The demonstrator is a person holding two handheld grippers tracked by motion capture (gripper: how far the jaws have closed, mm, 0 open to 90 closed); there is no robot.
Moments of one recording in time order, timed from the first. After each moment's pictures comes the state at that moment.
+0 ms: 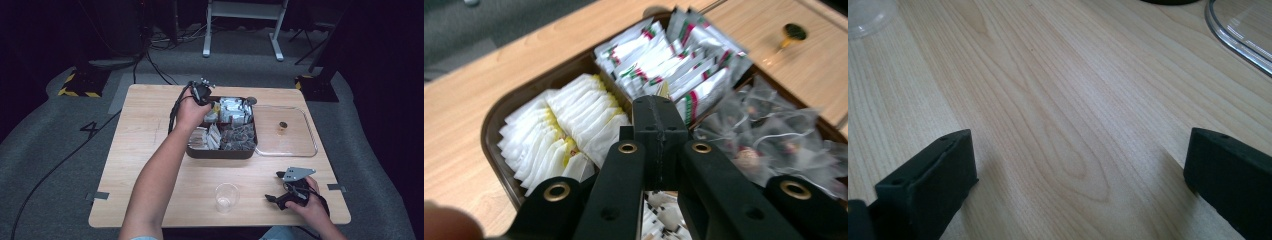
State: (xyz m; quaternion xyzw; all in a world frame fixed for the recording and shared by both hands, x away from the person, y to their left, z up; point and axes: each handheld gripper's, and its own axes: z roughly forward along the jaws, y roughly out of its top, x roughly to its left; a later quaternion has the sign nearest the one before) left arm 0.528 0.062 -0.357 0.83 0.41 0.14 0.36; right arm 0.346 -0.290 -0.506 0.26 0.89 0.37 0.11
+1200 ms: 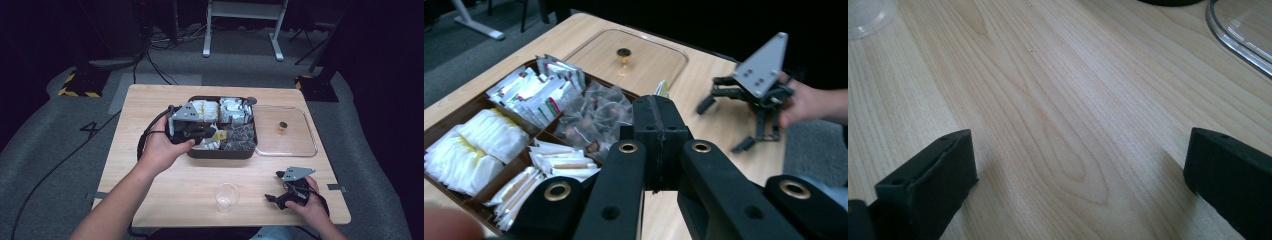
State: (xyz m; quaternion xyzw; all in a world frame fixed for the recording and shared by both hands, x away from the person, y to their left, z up) left arm 0.368 0.104 -0.298 0.84 0.23 0.10 0.47; right arm 0.348 -0.290 -0.506 0.26 0.89 0.37 0.11
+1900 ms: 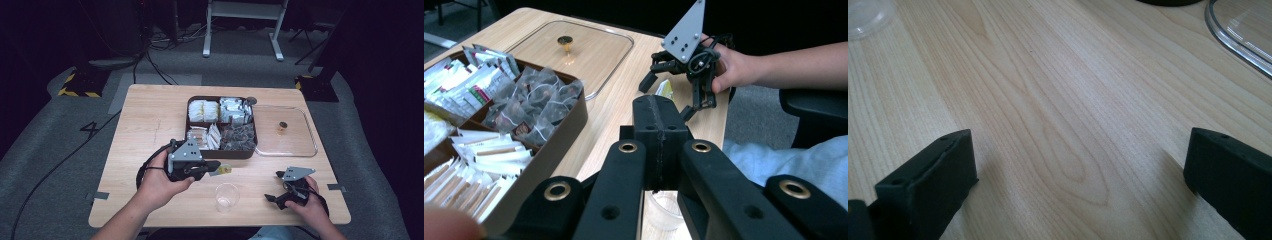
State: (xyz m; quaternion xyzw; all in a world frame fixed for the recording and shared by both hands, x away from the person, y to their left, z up) left arm 0.307 0.098 -0.333 0.85 0.19 0.07 0.49; right arm 0.347 -0.289 -0.506 0.26 0.89 0.37 0.11
